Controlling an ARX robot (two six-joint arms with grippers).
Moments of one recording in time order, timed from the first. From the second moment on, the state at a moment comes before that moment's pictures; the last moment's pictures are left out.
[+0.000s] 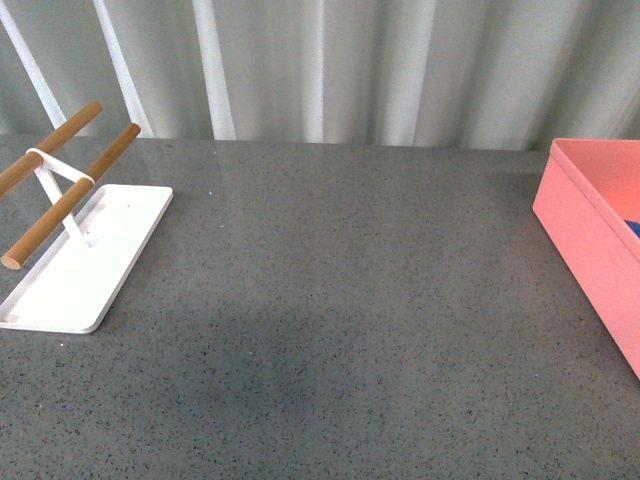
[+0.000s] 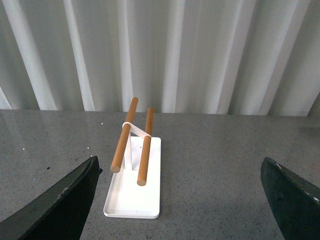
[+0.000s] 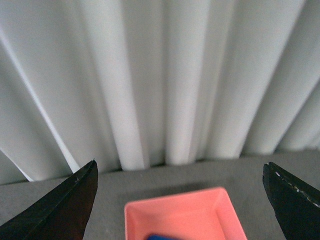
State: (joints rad) left arm 0.00 0.00 0.02 0.00 0.00 0.00; right arm -0.21 1.40 1.33 -0.07 -0.10 -0.01
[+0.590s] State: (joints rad) left arm 0.00 0.00 0.02 0.00 0.00 0.00; right arm -0.04 0.86 0.35 0.50 -0.02 -0.01
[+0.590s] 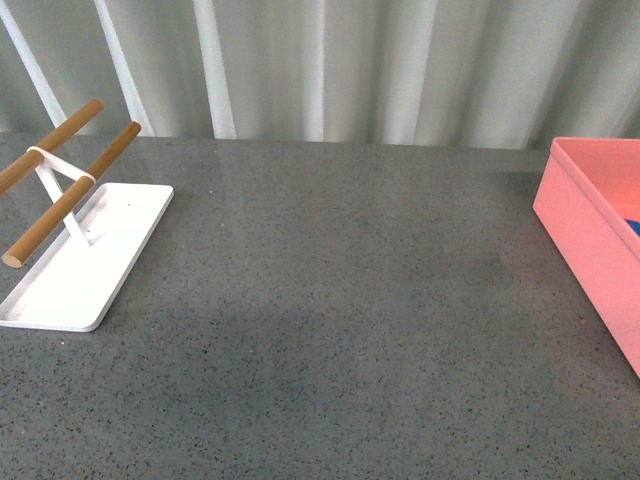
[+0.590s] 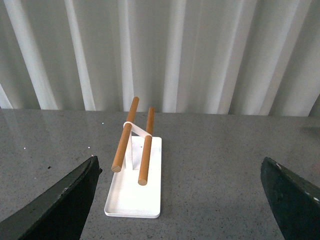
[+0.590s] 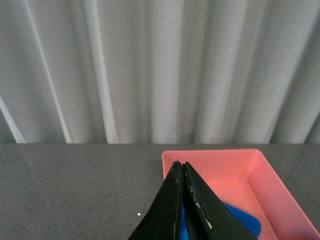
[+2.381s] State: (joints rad) left arm 0.00 0.00 0.02 0.00 0.00 0.00; right arm 0.00 0.08 0.02 0.05 0.00 -0.01
